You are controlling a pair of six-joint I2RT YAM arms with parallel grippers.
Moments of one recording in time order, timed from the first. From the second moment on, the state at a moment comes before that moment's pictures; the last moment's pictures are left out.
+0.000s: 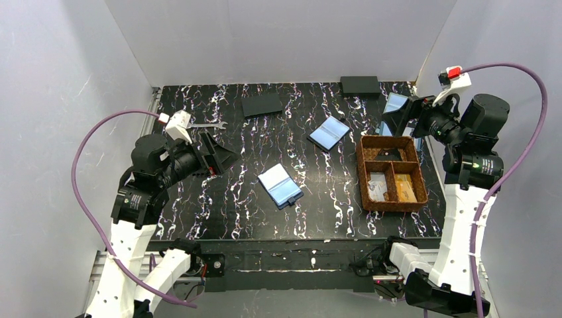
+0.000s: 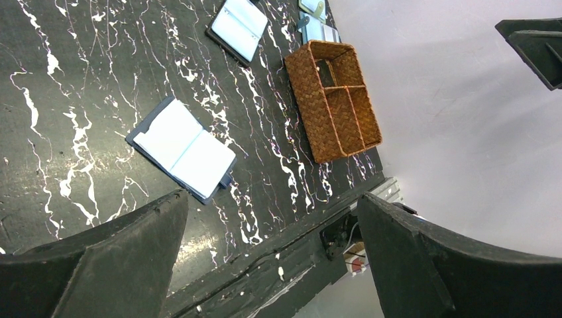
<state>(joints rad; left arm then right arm) -0.23 0.76 1.13 -0.74 0.45 -0.58 -0.21 0.98 1.44 -0.72 -0.66 0.03</state>
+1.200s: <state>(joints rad) -0.23 0.76 1.12 -0.74 0.44 -0.56 -0.23 0.98 1.42 -0.71 -0.66 0.05</state>
